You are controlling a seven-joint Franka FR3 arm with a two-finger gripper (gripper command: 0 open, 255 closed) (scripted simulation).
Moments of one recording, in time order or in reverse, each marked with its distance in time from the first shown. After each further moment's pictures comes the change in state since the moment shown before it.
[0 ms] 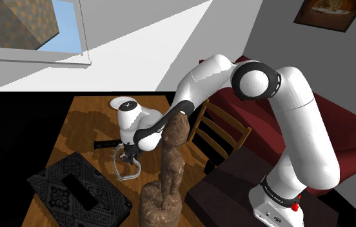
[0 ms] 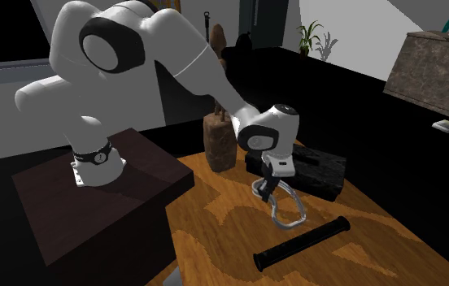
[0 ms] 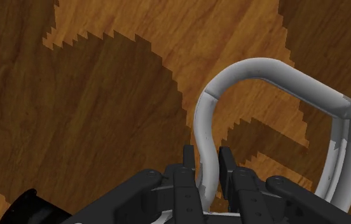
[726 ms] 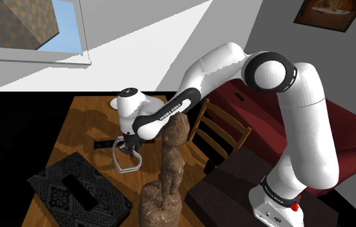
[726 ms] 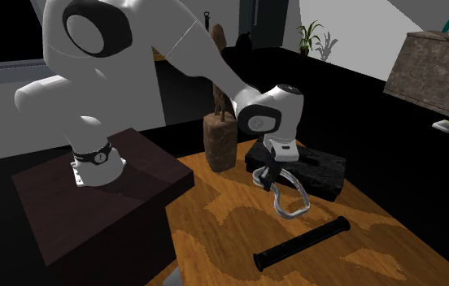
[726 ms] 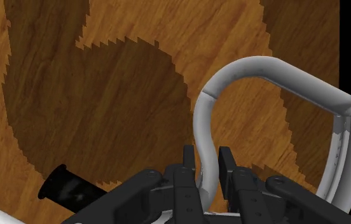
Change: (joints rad) arm -0.030 -0.115 0.038 -0.029 0.042 -0.084 -0.030
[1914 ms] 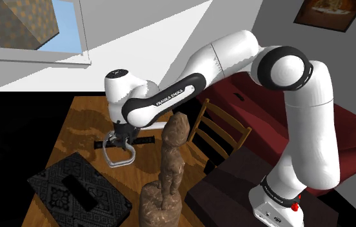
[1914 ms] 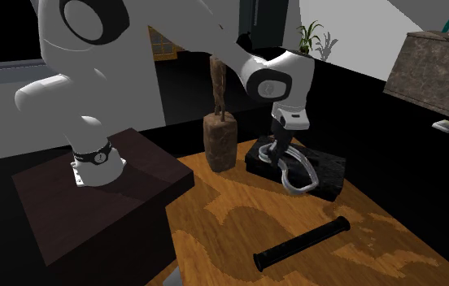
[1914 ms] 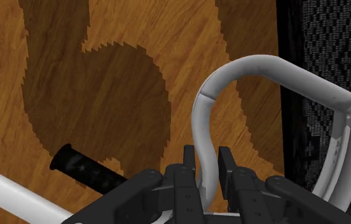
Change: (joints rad) arm 0.031 -0.083 0.049 0.087 0.049 -0.170 0.015
